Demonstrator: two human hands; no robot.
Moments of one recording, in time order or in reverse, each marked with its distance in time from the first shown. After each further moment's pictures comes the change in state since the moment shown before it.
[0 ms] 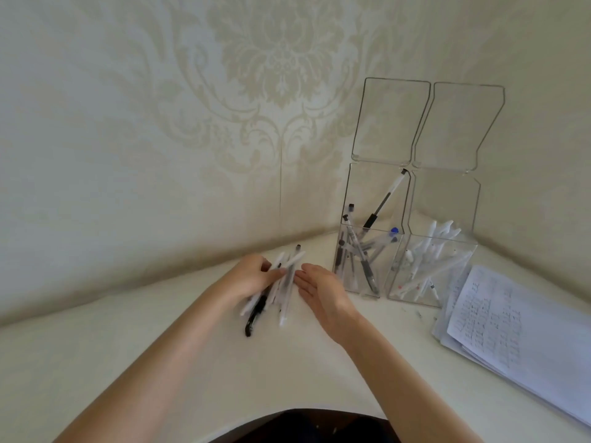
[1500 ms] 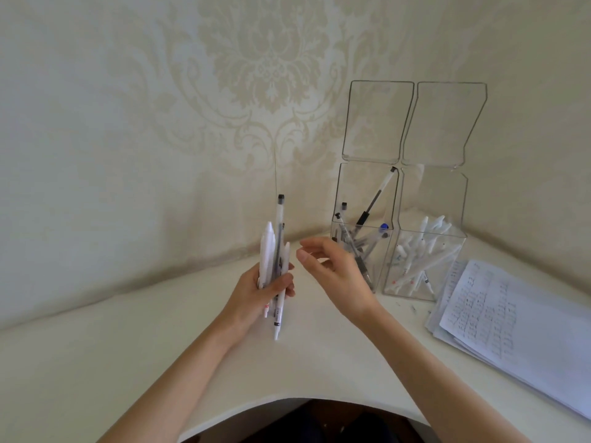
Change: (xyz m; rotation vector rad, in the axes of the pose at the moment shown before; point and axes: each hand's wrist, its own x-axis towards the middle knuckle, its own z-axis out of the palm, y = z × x) left_hand -0.062 0.018 0.027 -0.772 0.159 0.204; right_hand -0.032 -0.033 -0.018 -0.685 -0.024 -0.625
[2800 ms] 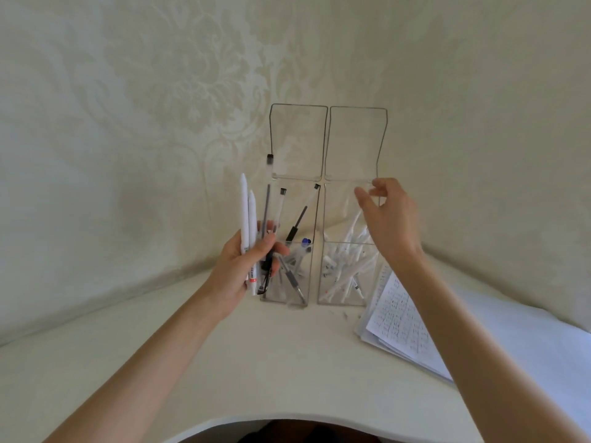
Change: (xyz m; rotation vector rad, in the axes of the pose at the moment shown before) left_hand 0.041 0.064 0.073 -0.350 -0.190 0.122; right_hand 0.017 -0.032 -0.165 -0.429 0.623 0.089
